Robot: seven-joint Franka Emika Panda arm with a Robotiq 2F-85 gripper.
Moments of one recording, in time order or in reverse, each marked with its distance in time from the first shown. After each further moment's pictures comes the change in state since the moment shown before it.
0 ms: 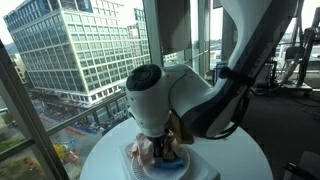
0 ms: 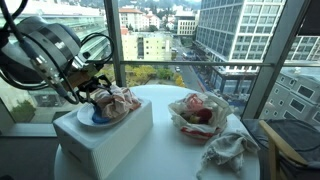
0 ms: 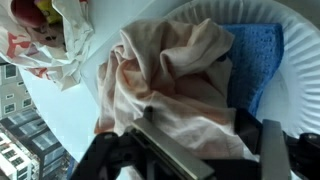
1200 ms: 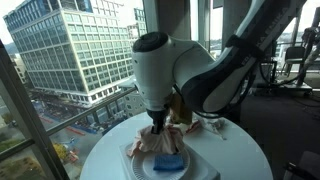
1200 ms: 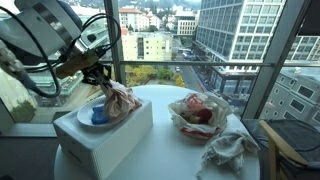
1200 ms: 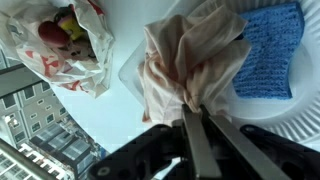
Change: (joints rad) arm -0.049 -0.147 -0.005 -0.036 0.119 0.002 0.029
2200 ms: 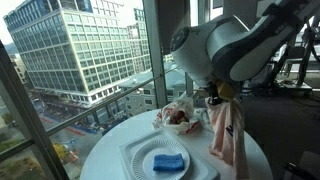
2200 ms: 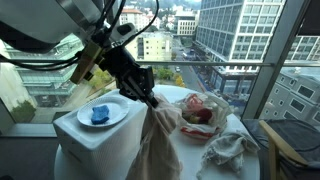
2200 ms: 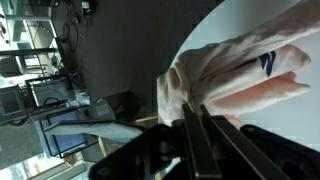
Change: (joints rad) arm -0.171 -0.238 -0.055 -0.162 0.034 -0.564 0.274
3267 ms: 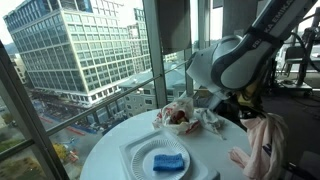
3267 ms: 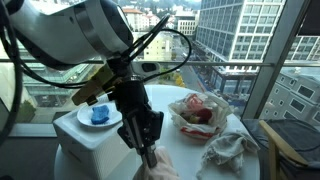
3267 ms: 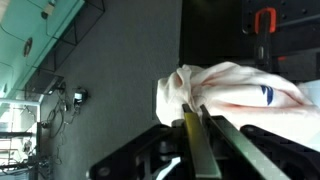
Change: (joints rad) arm -0.083 0.114 -0.062 -0.015 0.224 -0.186 -0.192
